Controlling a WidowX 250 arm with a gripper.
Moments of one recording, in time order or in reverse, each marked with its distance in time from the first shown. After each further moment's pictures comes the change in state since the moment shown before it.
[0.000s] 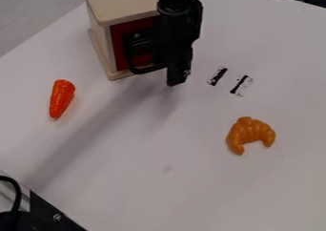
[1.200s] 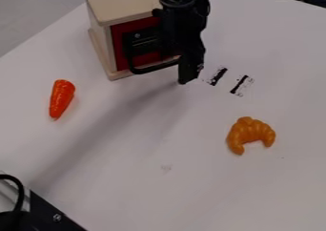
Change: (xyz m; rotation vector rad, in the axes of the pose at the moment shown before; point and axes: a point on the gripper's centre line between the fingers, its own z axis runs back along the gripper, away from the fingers) arm -0.001 -0.019 0.028 0.054 -0.075 0.153
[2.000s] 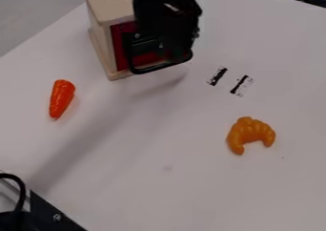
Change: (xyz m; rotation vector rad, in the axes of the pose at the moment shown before) arm -0.019 -0.018 0.062 -0.042 0.098 0.027
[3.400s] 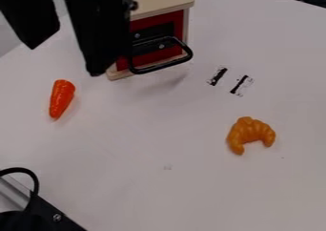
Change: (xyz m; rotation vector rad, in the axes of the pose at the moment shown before) arm -0.137 -0.081 0.119 -0.086 -0.065 0.405
